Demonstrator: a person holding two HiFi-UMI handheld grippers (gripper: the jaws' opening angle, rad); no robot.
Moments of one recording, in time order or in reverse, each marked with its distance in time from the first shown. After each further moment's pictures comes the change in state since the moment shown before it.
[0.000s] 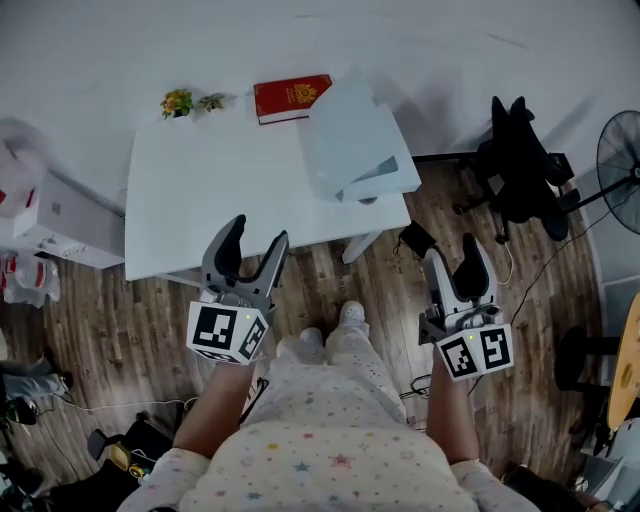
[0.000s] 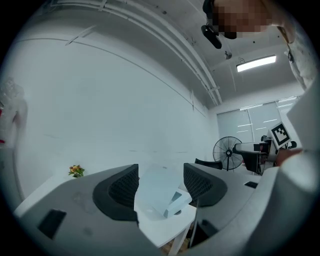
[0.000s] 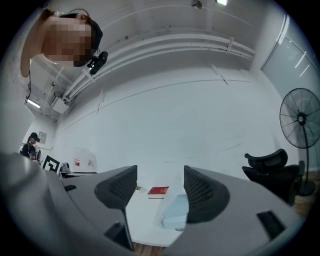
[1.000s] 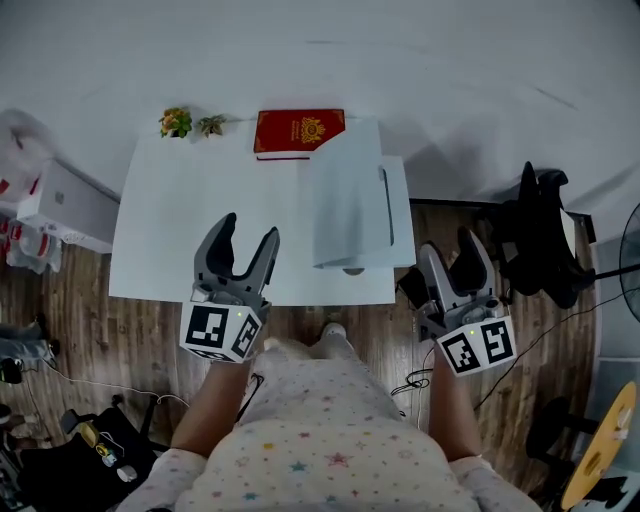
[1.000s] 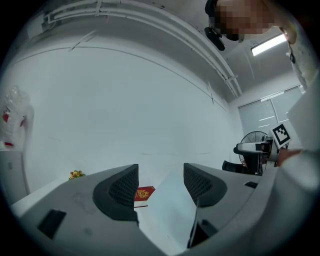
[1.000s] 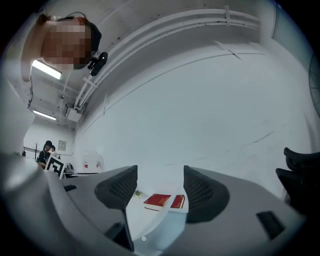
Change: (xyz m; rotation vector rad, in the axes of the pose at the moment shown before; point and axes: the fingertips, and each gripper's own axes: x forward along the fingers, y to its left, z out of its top) left arm 0.169 0.042 0.004 0.006 -0.010 0.222; right arm 0.192 -0.126 0.005 0.040 0.033 0.245
